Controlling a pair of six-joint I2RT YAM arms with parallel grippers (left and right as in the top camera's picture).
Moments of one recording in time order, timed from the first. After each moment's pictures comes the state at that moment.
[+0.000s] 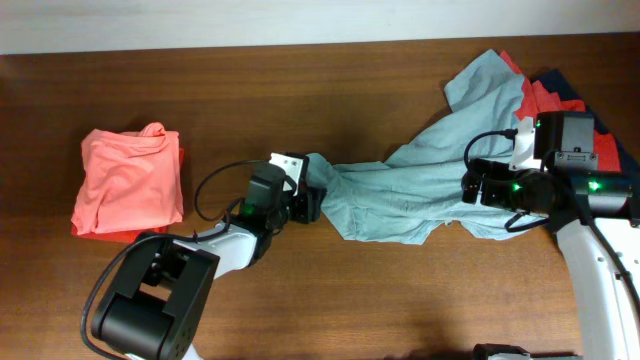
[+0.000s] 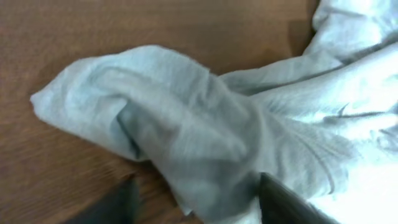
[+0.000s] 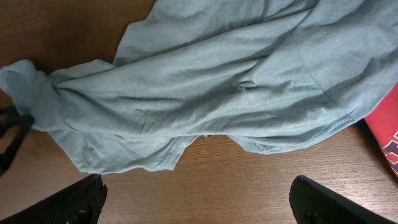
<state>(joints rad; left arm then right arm) -0.43 1.81 0.70 0.42 0.24 -0.26 -0.11 1.27 1.25 -1.11 -0.11 0.14</state>
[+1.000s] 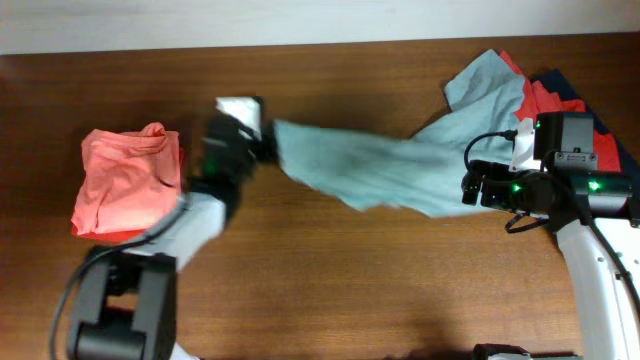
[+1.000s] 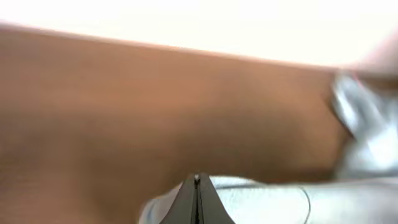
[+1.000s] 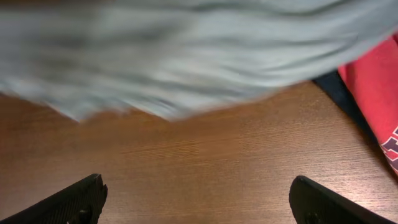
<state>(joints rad) -0.19 1.73 0.95 0.34 0.18 -0.27 -0.11 1.27 1.25 -1.12 -0.11 0.13</state>
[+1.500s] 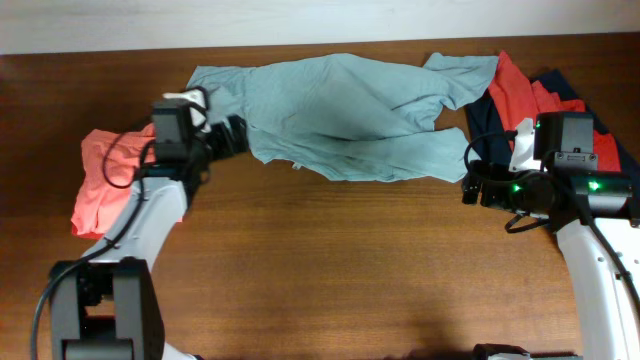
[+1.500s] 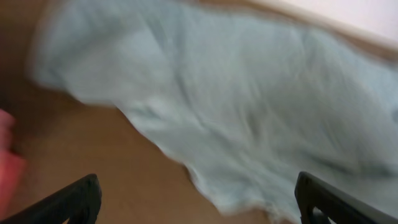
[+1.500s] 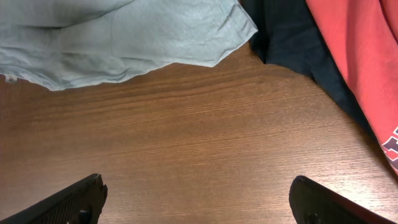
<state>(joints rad) -0.06 1.71 1.06 -0.12 0.20 -0.28 -0.11 1.27 1.25 -1.12 -0.11 0.13</state>
